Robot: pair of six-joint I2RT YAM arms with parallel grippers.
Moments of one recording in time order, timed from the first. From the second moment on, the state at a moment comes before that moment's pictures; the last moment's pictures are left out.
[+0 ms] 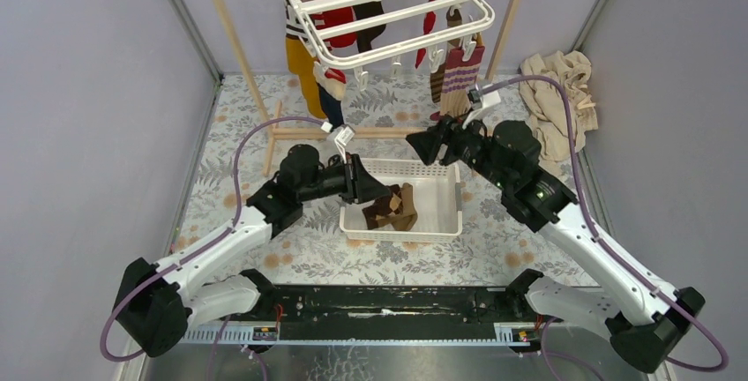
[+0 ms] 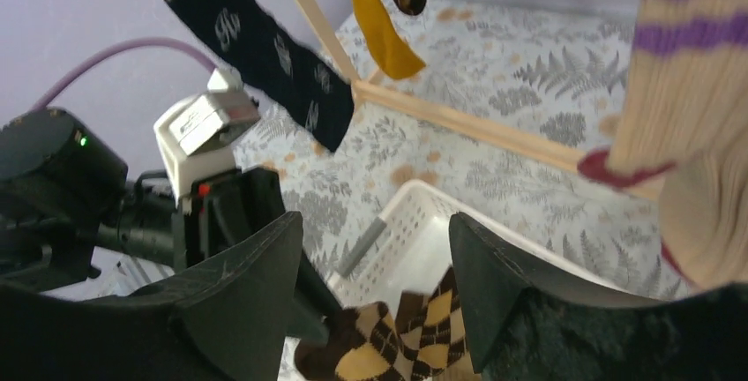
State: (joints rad) left arm -0.64 1.06 0.71 0.10 0.54 -0.70; right arm 0.67 1.01 1.06 -0.12 -0.06 0.39
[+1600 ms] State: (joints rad) left arm -0.90 0.82 0.65 -0.10 0.03 -0.69; right arm 0.28 0.87 0.82 -0.10 -0.10 0.44
